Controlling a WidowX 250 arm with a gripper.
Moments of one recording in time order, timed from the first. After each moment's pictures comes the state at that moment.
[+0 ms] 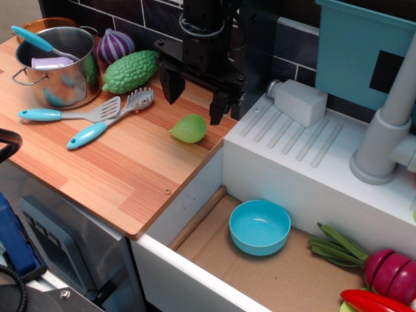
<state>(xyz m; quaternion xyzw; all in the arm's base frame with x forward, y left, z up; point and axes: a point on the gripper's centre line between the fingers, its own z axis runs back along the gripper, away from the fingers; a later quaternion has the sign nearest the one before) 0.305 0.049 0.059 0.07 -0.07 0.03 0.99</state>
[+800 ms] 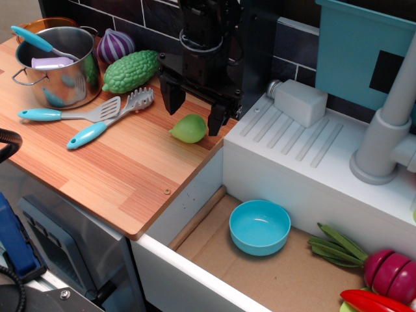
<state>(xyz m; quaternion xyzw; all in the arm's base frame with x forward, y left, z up) 0.308 0.056 0.038 0.06 -0.07 0.02 1.00</state>
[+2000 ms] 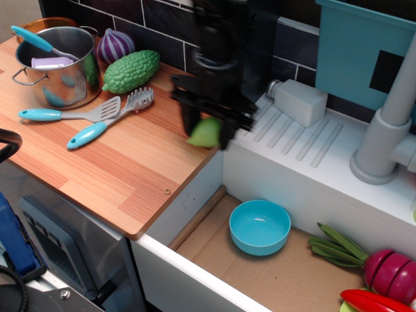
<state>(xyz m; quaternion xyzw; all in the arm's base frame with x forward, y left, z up) 0.308 0.022 0.020 0.04 -0.02 0.05 1.00</state>
